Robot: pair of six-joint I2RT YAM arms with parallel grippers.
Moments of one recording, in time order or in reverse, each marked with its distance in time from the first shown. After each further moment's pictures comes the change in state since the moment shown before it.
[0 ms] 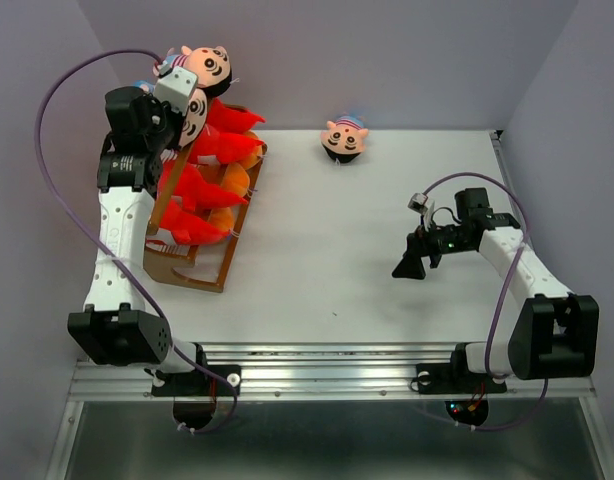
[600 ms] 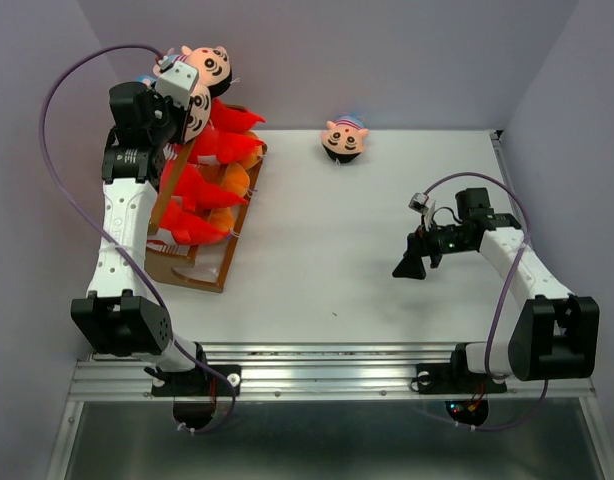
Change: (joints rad) left arm 0.006 0.069 0.023 0.052 0.021 -0.040; right arm -0.004 -0.009 0.000 0.000 0.000 0.000
